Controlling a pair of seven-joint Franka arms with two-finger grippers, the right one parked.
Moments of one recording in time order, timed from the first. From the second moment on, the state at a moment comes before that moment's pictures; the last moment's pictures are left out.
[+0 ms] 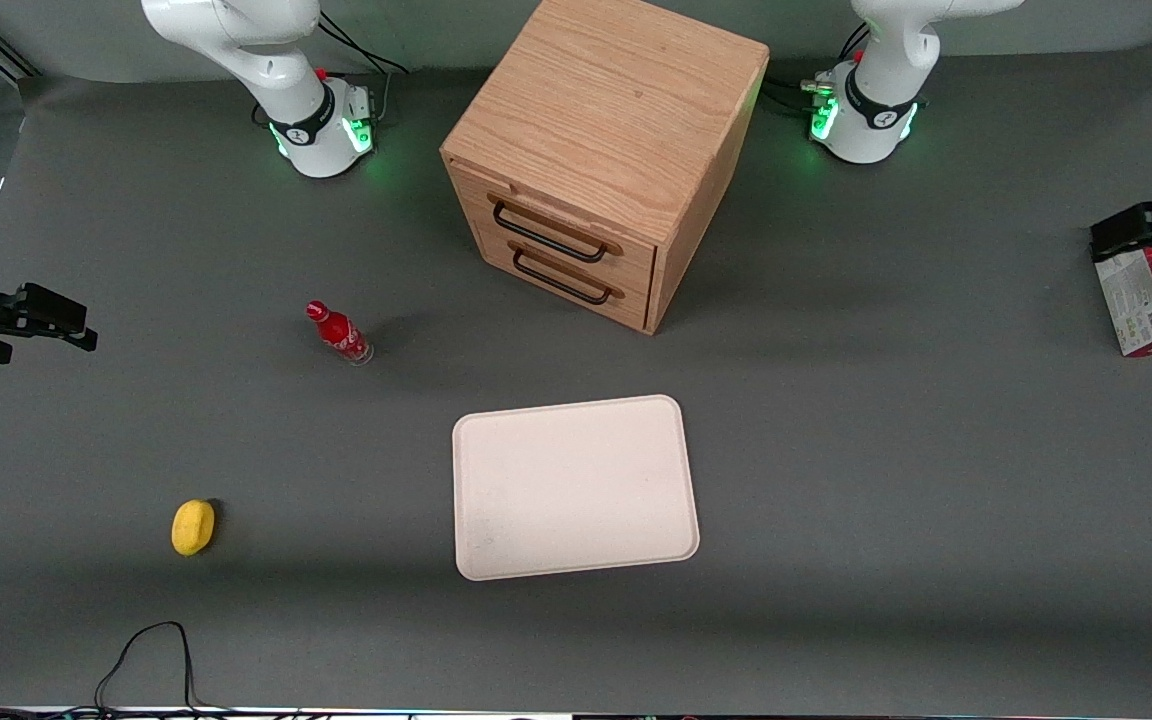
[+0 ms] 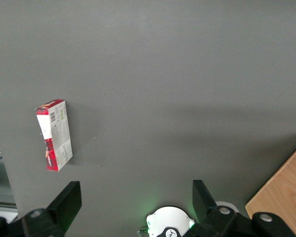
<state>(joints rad) 0.08 0.07 -0.02 -1.44 0.12 1.33 0.00</state>
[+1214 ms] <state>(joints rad) 0.67 0.20 -0.01 -1.53 0.14 1.56 0.65</state>
